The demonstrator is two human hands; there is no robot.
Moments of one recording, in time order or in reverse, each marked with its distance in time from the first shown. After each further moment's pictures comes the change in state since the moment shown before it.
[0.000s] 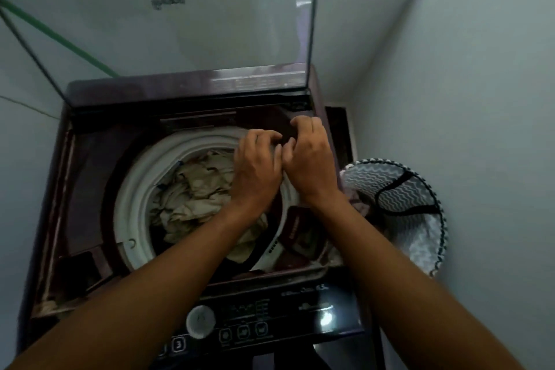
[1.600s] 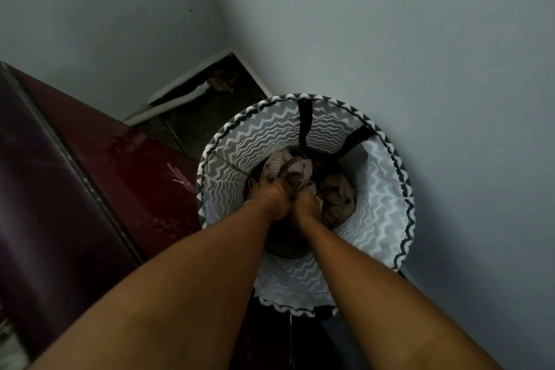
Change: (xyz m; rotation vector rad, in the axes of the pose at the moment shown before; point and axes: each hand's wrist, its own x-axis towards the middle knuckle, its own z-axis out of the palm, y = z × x) left_hand -0.070 0.012 0.408 0.592 -1.287 0.103; right_hand -0.162 0.353 0.083 0.350 -0.257 1.431
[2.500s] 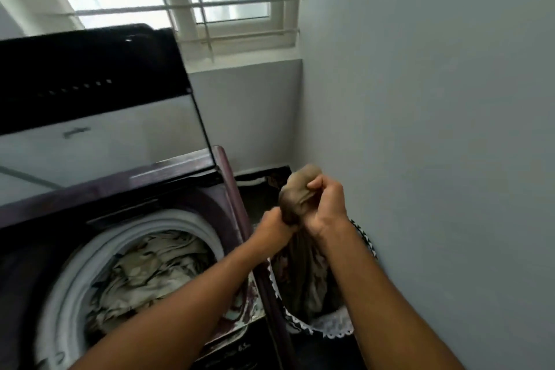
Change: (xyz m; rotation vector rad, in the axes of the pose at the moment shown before) left_hand -0.337 -0.024 -0.189 -0.910 0.534 0.193; right_hand -0.330 -0.222 -0.124 1.143 -0.515 -0.268
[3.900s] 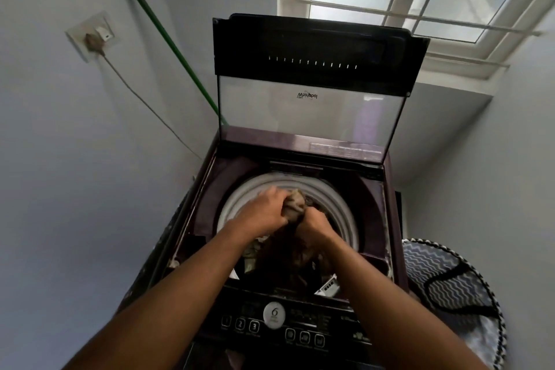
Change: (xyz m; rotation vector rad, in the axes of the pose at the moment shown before) left_hand -0.176 -0.172 -0.214 0.425 0.310 -0.237; right_hand -0.045 0.273 0.098 -1.964 -0.638 -0.129
